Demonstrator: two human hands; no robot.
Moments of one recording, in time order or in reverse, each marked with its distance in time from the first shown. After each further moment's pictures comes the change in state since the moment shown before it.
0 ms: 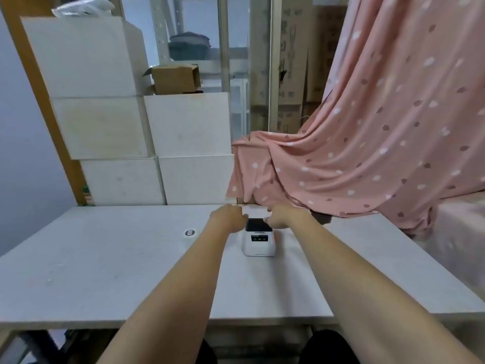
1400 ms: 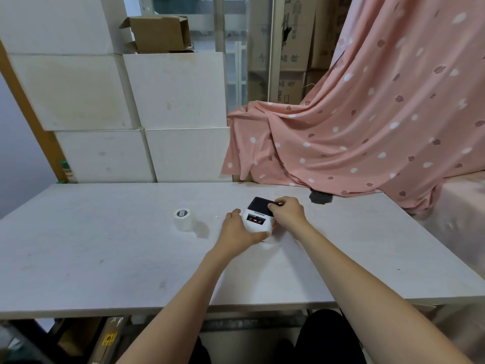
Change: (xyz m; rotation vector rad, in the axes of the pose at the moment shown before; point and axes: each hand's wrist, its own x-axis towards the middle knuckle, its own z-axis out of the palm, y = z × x) left_hand -0.028 0.003 0.096 -0.671 0.096 -0.093; right_hand 0.010 0.025 0.070 0.830 0.336 0.222
